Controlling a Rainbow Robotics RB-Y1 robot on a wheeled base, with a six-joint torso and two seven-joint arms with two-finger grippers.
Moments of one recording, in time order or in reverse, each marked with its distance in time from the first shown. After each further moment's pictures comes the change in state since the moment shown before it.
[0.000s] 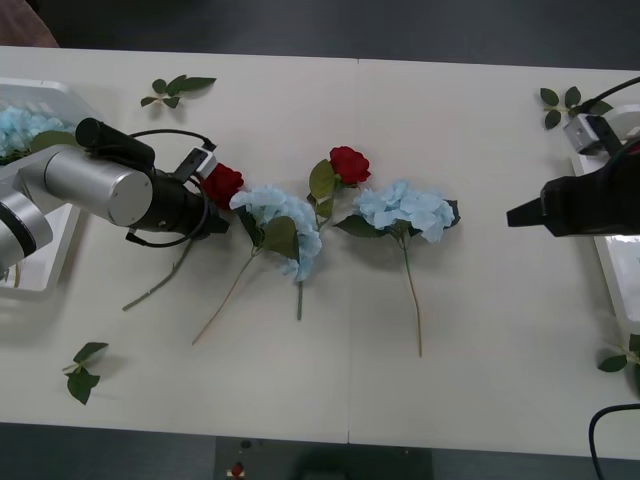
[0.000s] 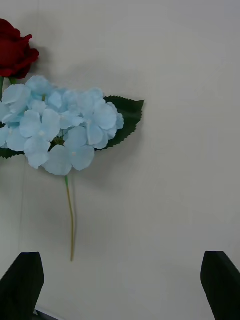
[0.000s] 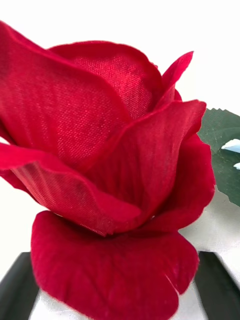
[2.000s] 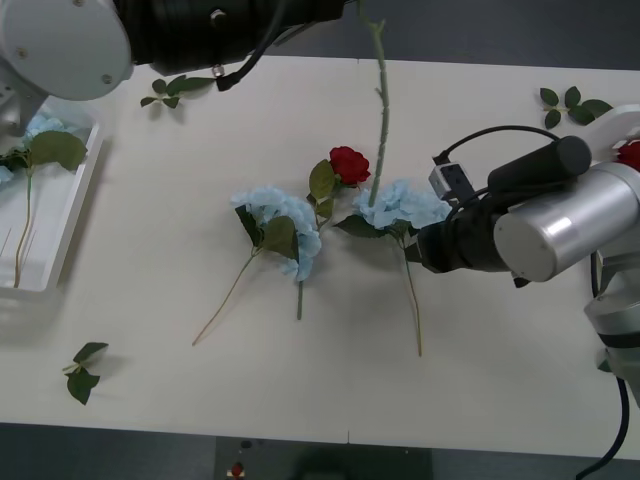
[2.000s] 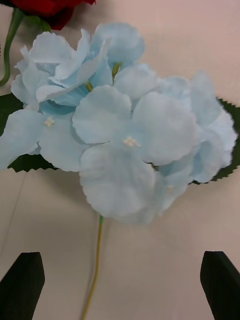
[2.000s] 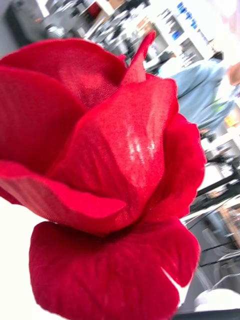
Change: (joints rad) right arm 0.003 0.038 0.506 0.056 0.322 -0.327 -0.098; left arm -0.118 0.019 0.333 -0.654 0.282 -0.238 0.517
